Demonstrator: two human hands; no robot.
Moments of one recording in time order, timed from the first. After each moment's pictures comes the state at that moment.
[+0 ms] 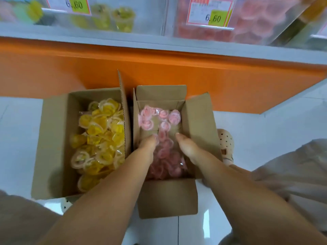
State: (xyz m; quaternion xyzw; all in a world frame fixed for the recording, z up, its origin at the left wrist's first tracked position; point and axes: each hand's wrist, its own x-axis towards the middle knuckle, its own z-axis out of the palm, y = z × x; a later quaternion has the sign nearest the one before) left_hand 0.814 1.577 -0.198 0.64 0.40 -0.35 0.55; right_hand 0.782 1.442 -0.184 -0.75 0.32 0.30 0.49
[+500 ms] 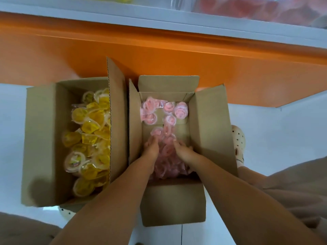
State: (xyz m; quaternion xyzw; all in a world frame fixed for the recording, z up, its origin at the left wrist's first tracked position) left_hand 0.807 1.584 -0.241 0.63 0.42 -0.40 0.52; right_hand 0.789 1.463 -0.235 -0.72 0.37 0.45 0.38
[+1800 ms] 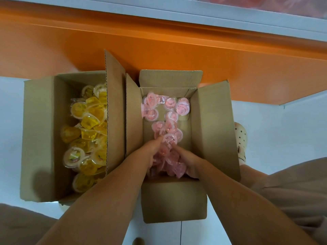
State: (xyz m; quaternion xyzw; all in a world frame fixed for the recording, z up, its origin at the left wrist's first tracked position) left_hand 0.814 1.592 -0.211 0.63 0.36 -0.51 0.46; right_hand 0.752 1.454 -0.256 -0.45 0.38 0.46 0.67
